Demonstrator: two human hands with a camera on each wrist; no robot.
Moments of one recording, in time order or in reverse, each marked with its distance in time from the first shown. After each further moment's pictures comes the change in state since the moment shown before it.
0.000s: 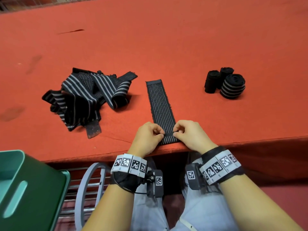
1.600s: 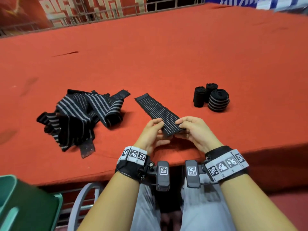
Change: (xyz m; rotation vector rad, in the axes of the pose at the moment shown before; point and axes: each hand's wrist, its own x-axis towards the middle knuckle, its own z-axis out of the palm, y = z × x) left_hand 0.052 0.051 0.012 -0.916 -0.164 -0.372; right_hand 0.010 -0.018 -0.055 0.973 0.084 0.221
